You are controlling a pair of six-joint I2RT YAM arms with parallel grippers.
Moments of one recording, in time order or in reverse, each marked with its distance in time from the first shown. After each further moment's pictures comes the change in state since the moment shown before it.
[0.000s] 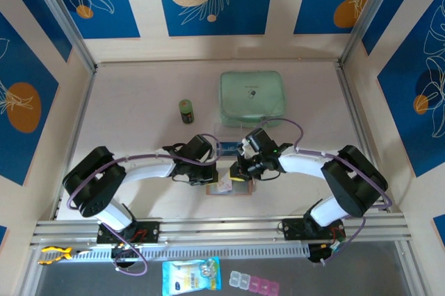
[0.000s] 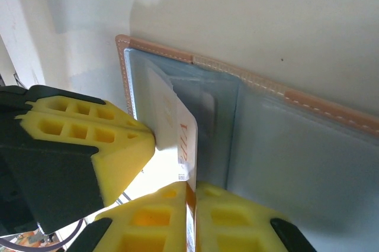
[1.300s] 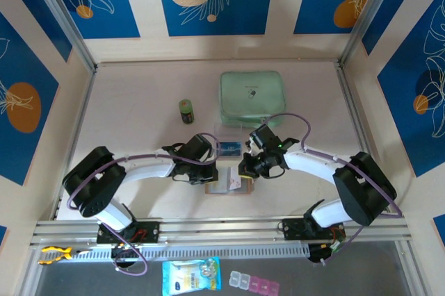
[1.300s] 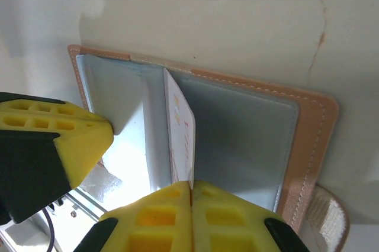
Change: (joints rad) left arm 0.007 0.000 -0.005 0.026 -0.017 -0.022; right arm -0.024 -0.072 0.063 -0.242 0.150 -0.048
